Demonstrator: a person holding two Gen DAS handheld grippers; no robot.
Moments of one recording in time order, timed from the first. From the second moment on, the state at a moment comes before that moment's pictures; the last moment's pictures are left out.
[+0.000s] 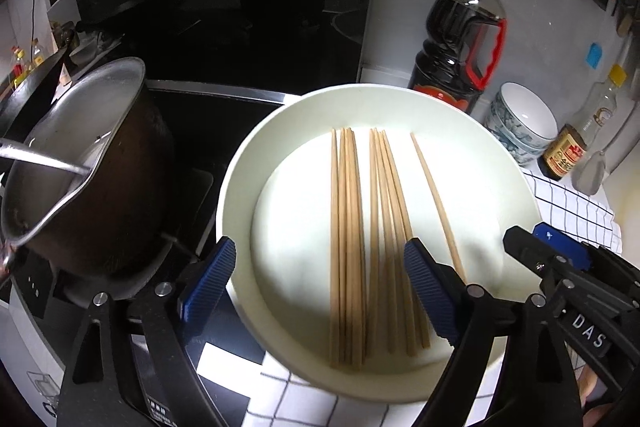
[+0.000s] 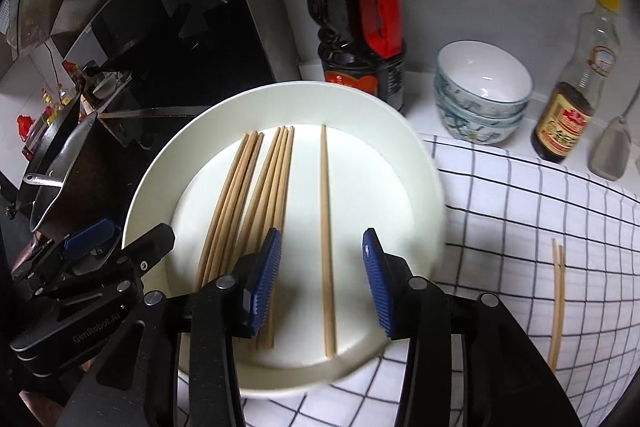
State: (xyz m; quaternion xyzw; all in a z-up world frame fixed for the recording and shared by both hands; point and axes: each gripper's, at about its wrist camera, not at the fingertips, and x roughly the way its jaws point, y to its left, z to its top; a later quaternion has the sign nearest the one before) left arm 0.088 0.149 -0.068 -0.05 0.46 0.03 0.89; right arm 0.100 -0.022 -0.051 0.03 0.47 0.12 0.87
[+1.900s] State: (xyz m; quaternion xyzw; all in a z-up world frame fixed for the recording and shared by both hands) left arm 0.007 -0.086 -0.120 0.02 0.45 -0.10 0.89; right arm 0.011 -0.254 -0.151 0.03 0.48 -0.01 0.88
